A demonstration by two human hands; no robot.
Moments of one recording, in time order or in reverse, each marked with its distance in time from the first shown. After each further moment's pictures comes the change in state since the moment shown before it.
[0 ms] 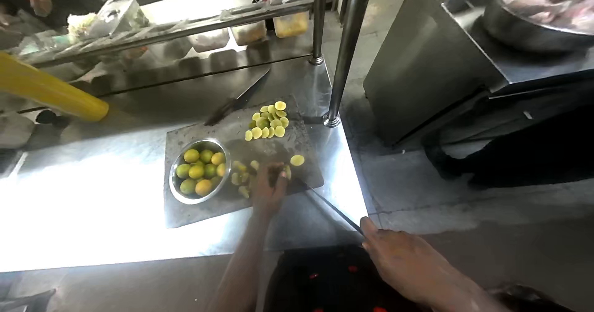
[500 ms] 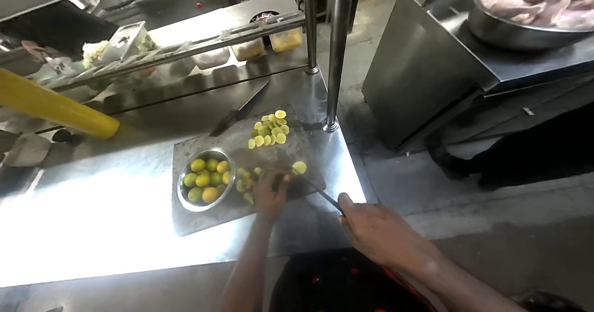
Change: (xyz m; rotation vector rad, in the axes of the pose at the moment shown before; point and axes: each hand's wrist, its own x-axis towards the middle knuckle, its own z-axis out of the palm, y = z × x) left_hand 0.004 -0.007 -0.004 0.034 0.007 0.102; right_hand 0.021 -0.026 -0.031 0.121 0.244 -0.151
